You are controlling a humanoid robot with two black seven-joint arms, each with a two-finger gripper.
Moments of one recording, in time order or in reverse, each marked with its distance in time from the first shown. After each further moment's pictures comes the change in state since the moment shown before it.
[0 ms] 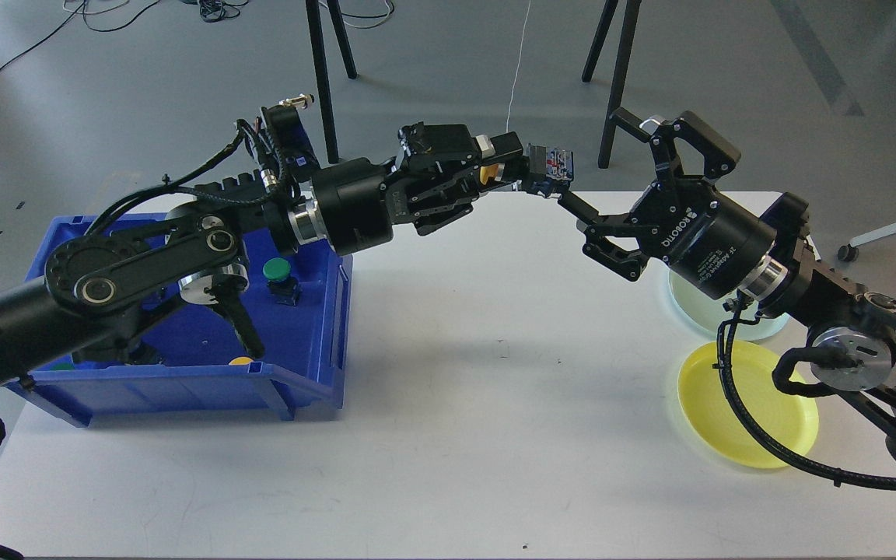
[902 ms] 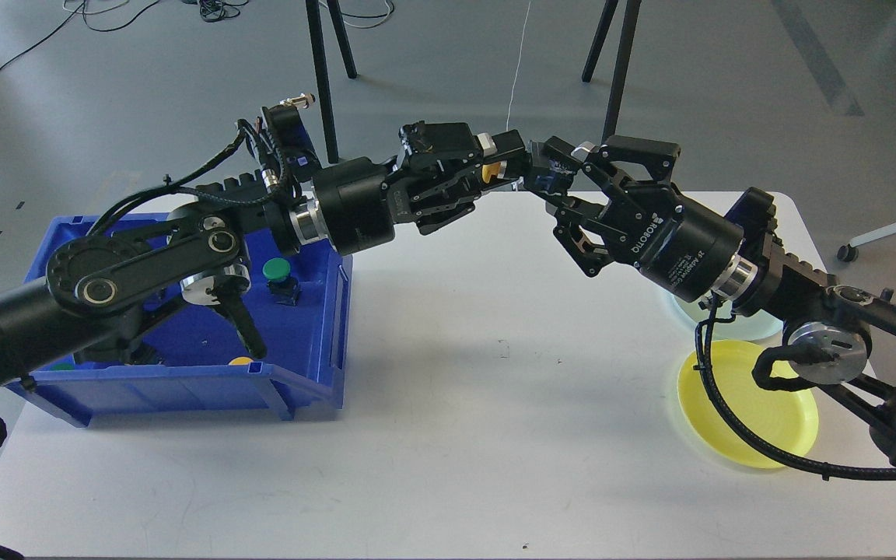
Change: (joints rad) left arm 0.001 -0.002 0.000 -0.004 -0.001 0.002 -0.001; right arm 0.086 0.012 -0.111 0.005 0.001 0.000 0.014
